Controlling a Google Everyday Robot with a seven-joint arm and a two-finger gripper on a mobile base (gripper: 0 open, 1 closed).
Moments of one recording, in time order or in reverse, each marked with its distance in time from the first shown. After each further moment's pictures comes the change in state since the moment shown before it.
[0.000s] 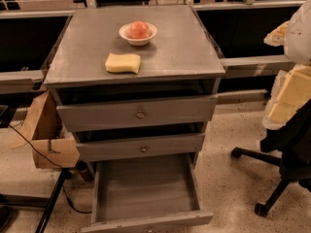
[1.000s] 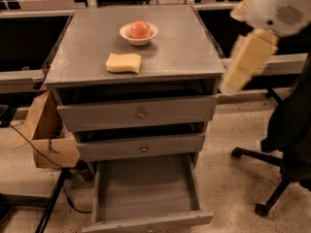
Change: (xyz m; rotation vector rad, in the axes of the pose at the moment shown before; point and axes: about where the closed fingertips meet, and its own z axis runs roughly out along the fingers) arm -0.074 -0.034 -0.006 0.010 -0.155 0.007
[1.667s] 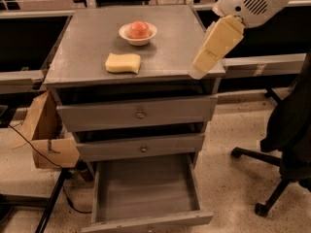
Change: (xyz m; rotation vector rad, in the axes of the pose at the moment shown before) arm -0.051 -0.016 0.019 -0.024 -0.132 0.124
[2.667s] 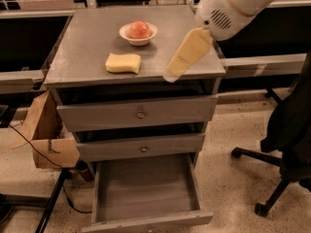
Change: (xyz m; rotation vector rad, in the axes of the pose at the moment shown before) arm -0.020 -0.002 0.047 0.005 -0.040 0.084
